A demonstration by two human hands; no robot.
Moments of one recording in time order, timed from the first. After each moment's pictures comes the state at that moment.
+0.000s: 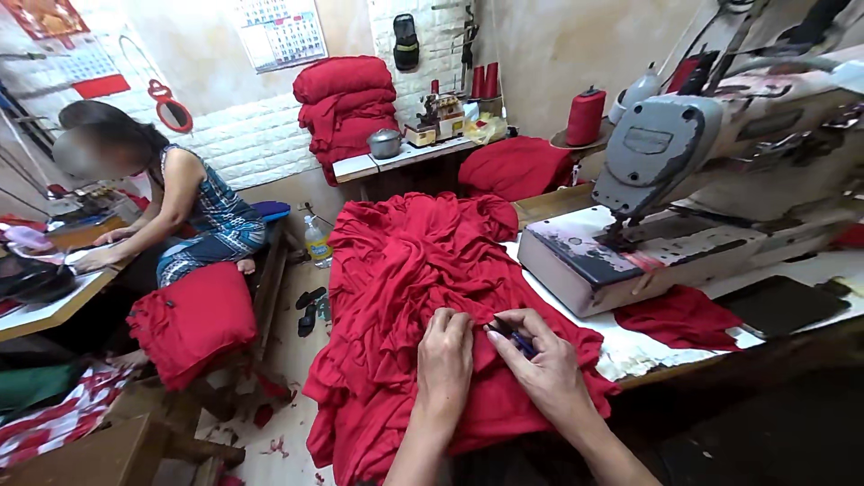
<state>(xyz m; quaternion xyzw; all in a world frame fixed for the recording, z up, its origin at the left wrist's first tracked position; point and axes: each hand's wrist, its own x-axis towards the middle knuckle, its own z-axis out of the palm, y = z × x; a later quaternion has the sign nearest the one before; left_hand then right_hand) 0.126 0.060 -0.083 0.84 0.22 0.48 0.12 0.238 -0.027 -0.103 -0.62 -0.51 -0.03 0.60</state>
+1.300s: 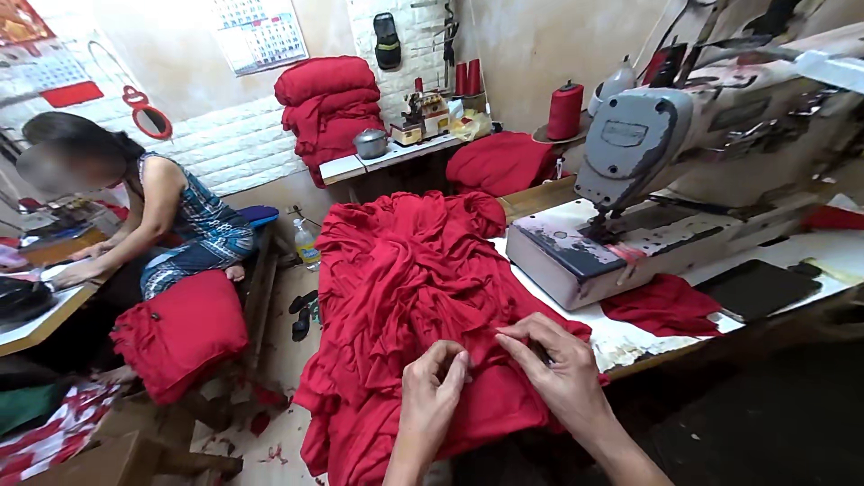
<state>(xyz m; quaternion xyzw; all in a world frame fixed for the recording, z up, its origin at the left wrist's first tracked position) 0.091 0.044 -0.094 0.78 0.19 0.40 0.44 0.252 -0.043 -0.105 -0.56 -0.54 -0.10 0.62</state>
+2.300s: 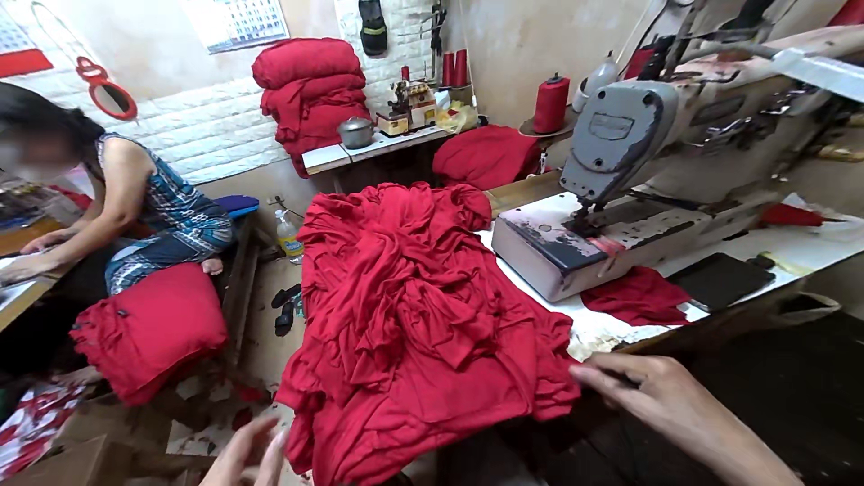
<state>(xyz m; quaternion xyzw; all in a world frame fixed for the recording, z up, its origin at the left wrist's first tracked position) -0.093 0.023 -0.043 0.80 0.50 0.27 0.20 0.322 -0.142 -0.114 -0.74 -0.54 0.03 0.39</state>
